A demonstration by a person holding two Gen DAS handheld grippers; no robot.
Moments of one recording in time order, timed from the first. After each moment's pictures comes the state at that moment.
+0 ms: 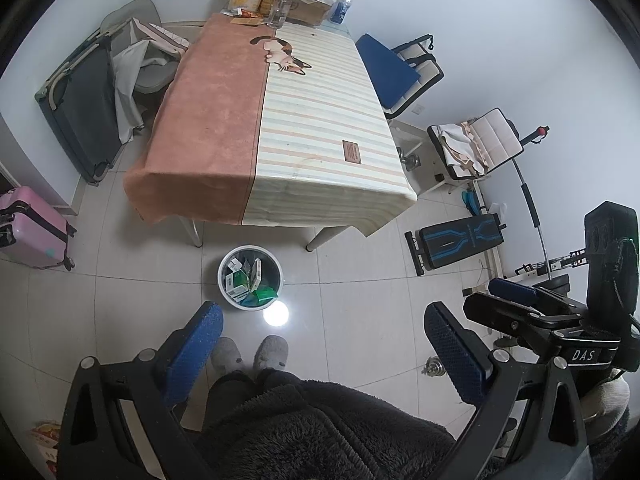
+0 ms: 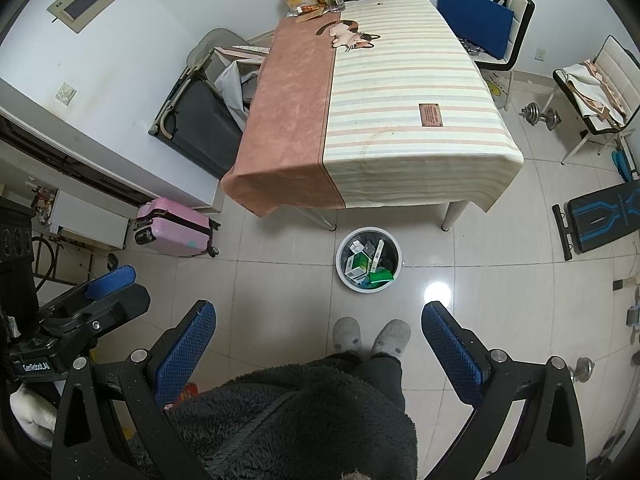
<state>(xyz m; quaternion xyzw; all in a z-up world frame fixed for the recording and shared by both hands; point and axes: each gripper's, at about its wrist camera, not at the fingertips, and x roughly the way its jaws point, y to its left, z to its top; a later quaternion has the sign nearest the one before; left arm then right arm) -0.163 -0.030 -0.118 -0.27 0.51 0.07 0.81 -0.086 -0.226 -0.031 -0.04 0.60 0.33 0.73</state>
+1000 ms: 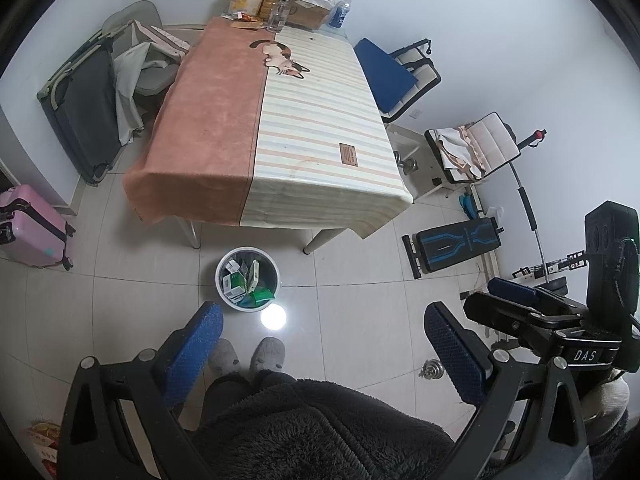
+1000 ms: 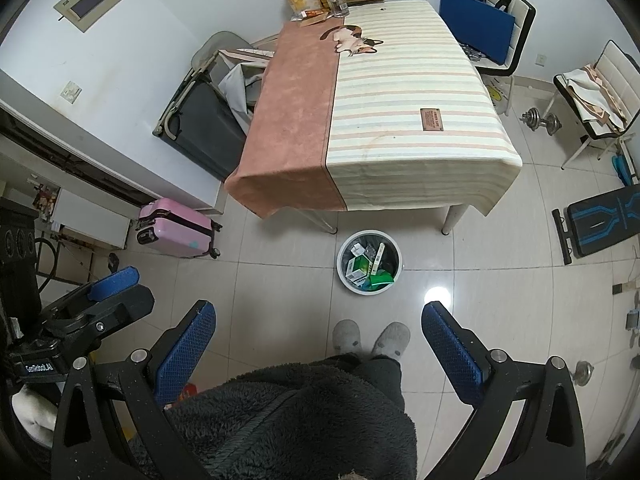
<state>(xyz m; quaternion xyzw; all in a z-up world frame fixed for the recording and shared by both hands) -0.161 -0.043 -0.113 -0.27 0.51 0.08 0.81 -0.087 -0.230 -0.023 -0.04 0.59 0.33 0.73</state>
